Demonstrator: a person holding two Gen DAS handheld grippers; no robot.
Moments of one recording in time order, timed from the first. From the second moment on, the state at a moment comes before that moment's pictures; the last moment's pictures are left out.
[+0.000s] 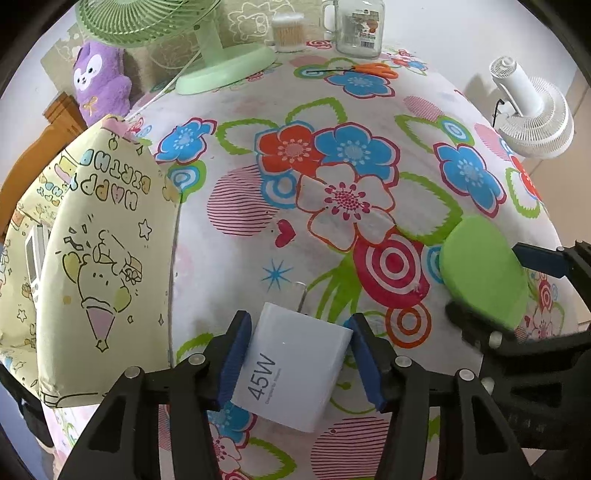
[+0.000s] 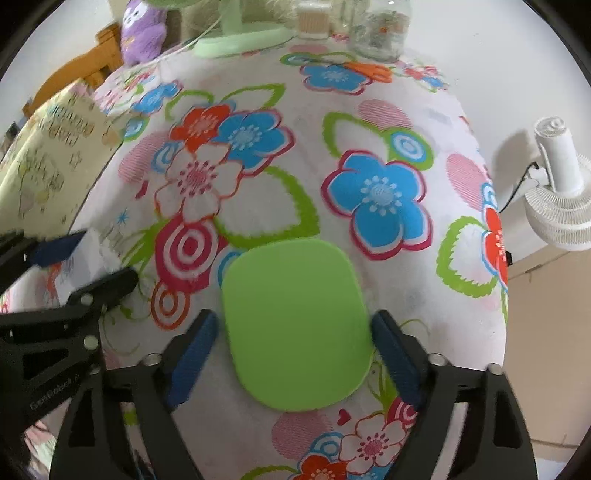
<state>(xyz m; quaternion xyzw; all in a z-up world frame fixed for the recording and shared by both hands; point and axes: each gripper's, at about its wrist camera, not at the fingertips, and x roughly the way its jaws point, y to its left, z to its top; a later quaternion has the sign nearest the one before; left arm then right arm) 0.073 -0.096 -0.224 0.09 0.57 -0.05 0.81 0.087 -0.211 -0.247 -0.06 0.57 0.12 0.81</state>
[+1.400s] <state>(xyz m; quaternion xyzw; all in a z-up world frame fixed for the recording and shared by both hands) 0.058 -0.067 -0.127 0.08 0.54 -0.09 0.84 0.055 -0.193 -0.144 0.02 0.52 0.07 0.85</state>
